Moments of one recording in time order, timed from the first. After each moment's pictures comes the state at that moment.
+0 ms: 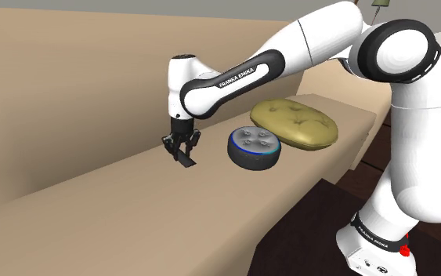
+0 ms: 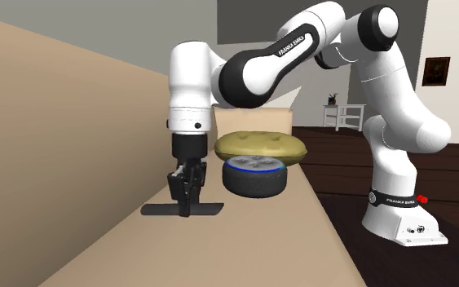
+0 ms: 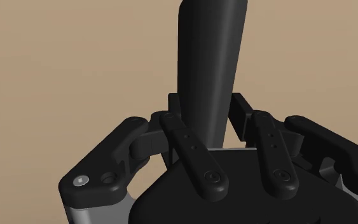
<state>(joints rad) 0.13 0.42 0.34 -1.74 -0.11 2.18 0.66</state>
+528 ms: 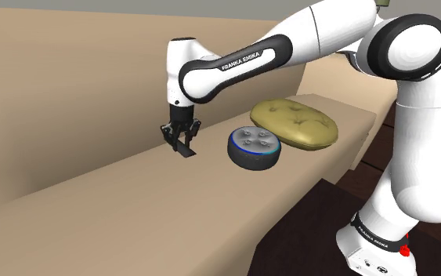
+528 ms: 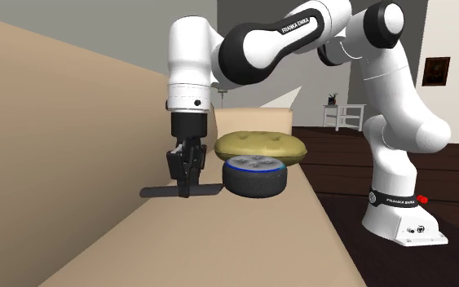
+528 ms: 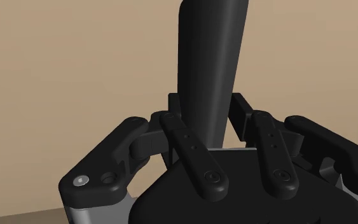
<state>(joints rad) 0.12 0.37 0.35 -1.70 -0.09 2.09 0.66</state>
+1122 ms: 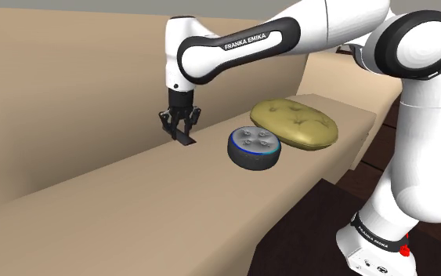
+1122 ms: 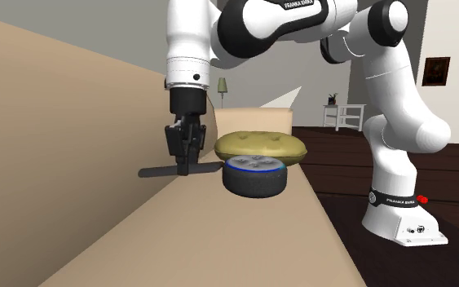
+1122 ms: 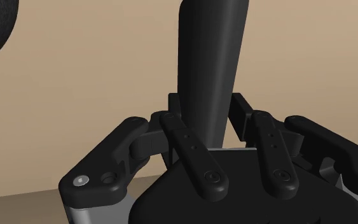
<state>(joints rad) 0.12 0.34 0.35 -1.62 -0.08 1.98 0.65</state>
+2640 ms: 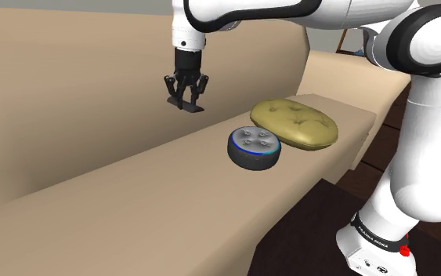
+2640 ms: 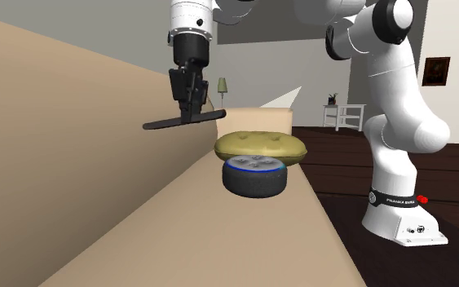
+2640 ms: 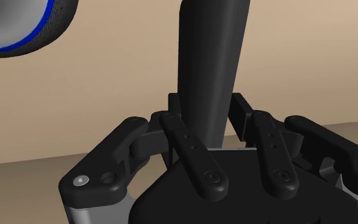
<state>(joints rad) 0.09 0.28 0.35 -1.43 -0.05 1.74 0.60</state>
